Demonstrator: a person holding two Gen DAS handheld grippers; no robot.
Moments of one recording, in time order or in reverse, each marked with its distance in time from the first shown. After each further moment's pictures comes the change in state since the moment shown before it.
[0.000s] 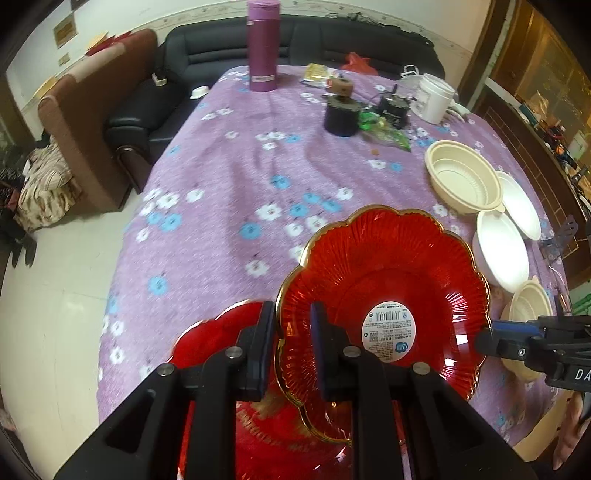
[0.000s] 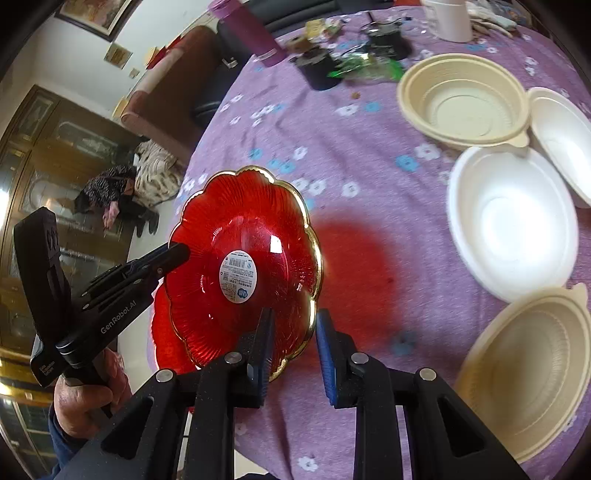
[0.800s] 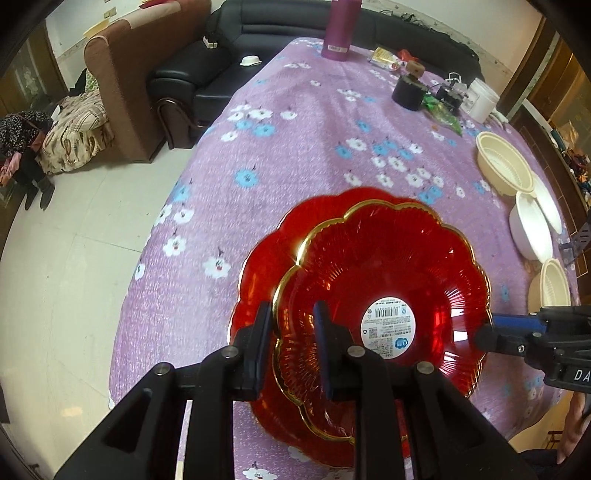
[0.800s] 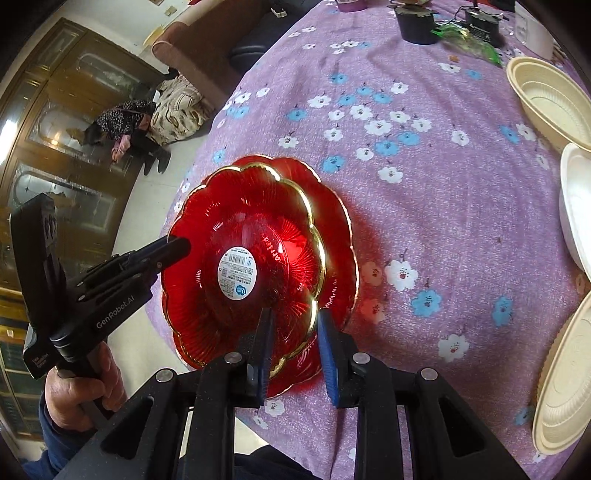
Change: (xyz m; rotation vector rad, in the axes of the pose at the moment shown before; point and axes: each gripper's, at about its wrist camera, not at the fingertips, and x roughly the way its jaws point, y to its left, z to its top) left arm -0.007 0.071 -0.084 -0.155 0.053 0.044; right arm 0.071 0.071 -0.036 -0.182 0.150 -0.024
